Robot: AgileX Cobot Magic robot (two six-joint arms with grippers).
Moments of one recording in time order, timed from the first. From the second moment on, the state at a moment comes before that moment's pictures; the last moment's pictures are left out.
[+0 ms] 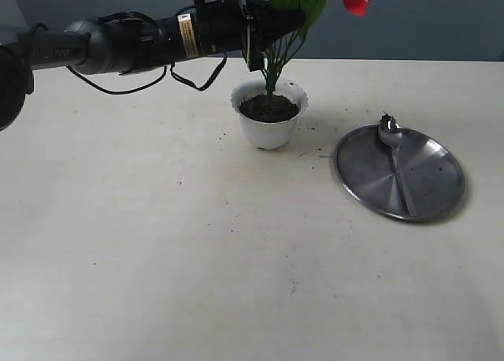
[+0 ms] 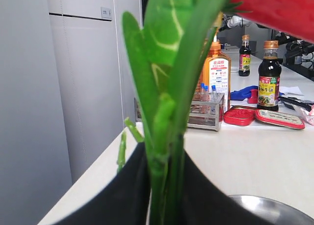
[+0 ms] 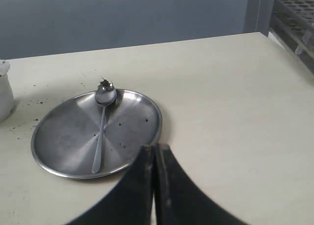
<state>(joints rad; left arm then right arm) -0.17 2.42 -1.82 1.17 -1.21 -0.91 -0.02 0.00 0.00 0.17 0.37 -0.09</state>
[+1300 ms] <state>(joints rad) -0.18 2.46 -1.82 1.20 -1.22 -0.88 -0.02 0.00 0.00 0.17 0.37 -0.09</state>
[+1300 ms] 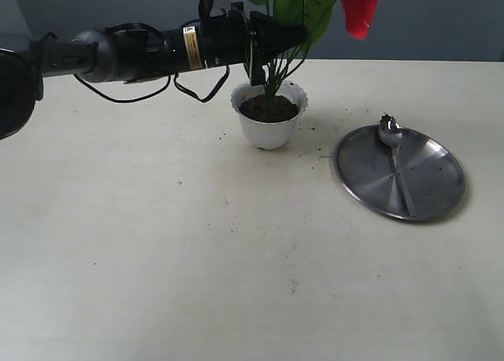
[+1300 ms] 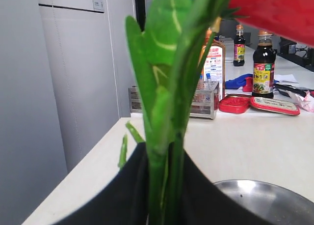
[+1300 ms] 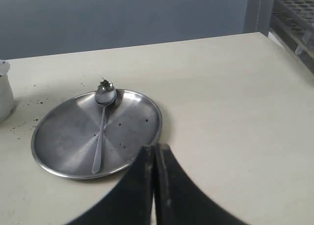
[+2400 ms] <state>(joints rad) -0.13 2.50 -1.83 1.22 -1.26 -0.92 -0.02 0.00 0.00 0.17 0.37 -0.09</state>
